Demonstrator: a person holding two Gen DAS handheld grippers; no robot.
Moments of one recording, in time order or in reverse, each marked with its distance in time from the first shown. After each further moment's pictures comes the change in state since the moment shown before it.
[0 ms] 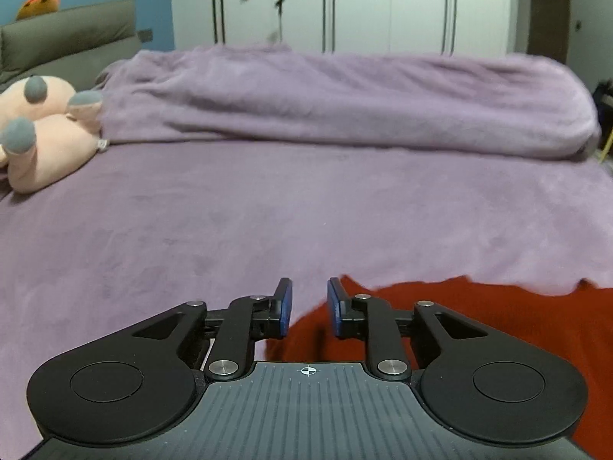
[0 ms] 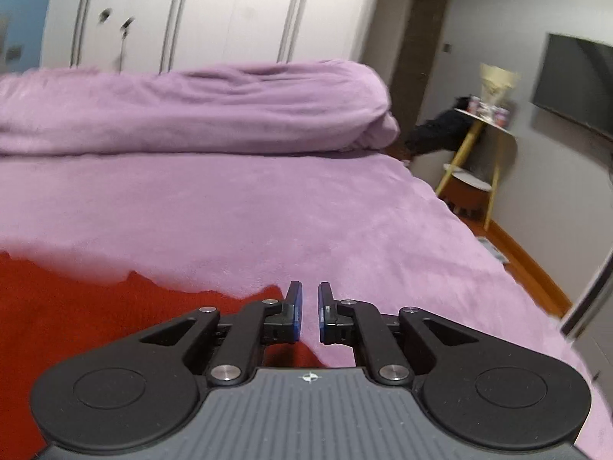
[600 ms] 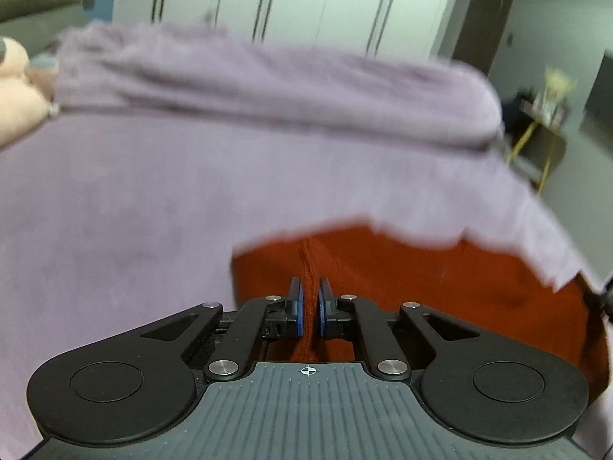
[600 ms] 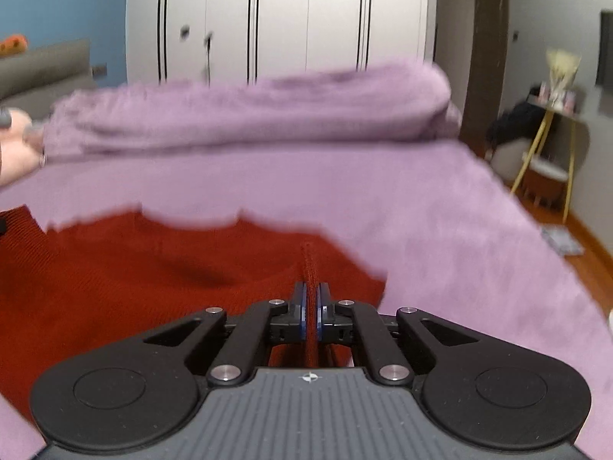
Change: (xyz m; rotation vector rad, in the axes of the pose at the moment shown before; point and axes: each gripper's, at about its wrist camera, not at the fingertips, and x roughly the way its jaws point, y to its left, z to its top) left arm -0.096 0.038 -0.013 -0.043 0.047 -0.301; right arm -0.113 -0.063 -0.039 -0.035 -0.017 0.307
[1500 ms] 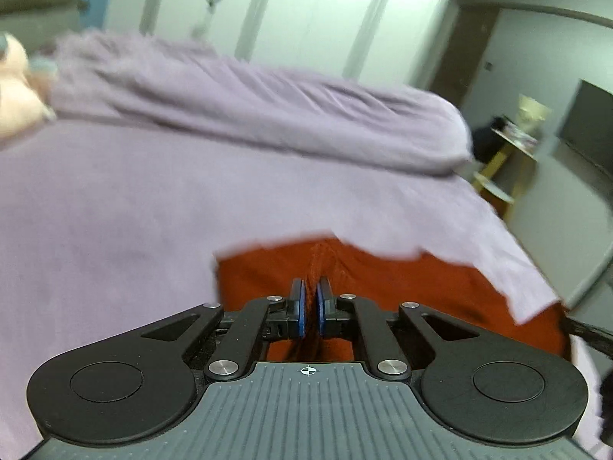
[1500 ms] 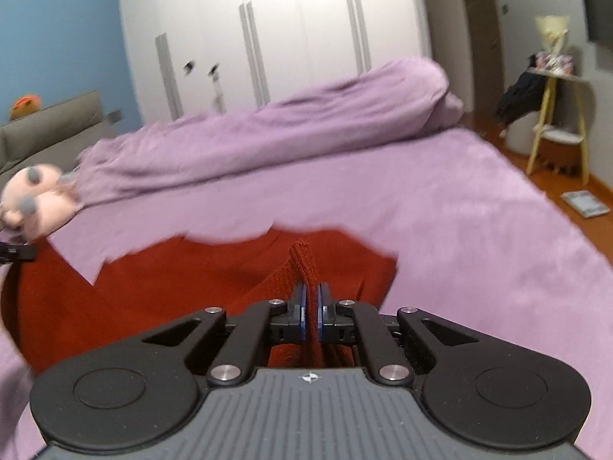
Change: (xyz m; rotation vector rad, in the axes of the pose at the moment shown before) left arm -0.041 -0.005 -0.006 -0.031 -0.044 -0.041; right arm -0.052 -0.020 -0.016 0.153 -0.014 0.096
